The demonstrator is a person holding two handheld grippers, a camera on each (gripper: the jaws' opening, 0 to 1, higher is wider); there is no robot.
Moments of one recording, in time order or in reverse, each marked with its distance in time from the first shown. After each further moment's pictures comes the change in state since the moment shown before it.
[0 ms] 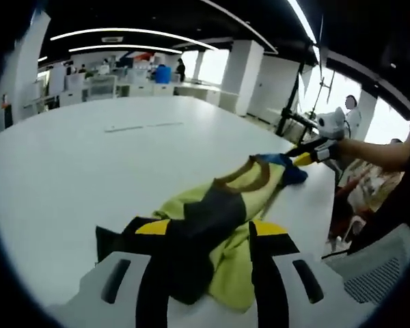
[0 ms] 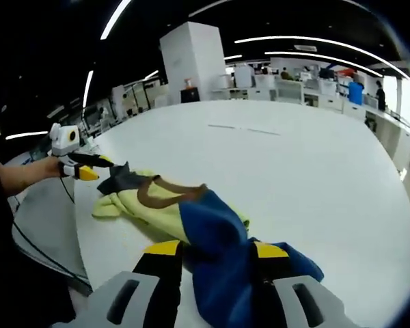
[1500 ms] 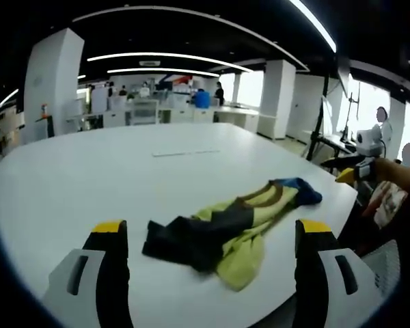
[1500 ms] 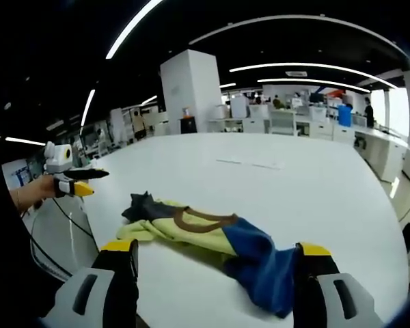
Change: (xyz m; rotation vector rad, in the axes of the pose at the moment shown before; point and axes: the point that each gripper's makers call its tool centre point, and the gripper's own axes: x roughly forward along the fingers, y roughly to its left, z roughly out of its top) left arm -0.098 -0.008 0.027 -0.012 -0.175 0.285; right arm -0.061 0.064 0.032 0.000 -0.204 -0.044
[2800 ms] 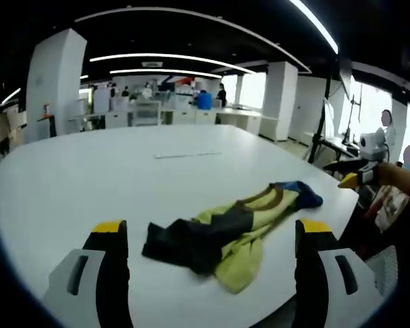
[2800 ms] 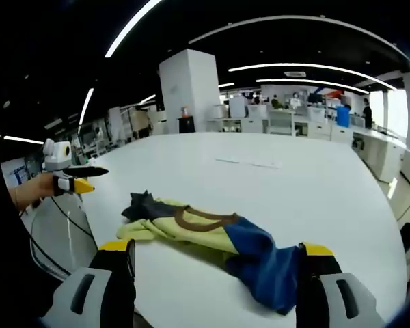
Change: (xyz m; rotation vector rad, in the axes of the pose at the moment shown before) left arm -0.001 -0.003 0.005 -0.009 -0.009 0.016; right arm -0.003 0.006 0.000 -0.001 0.003 -0.018
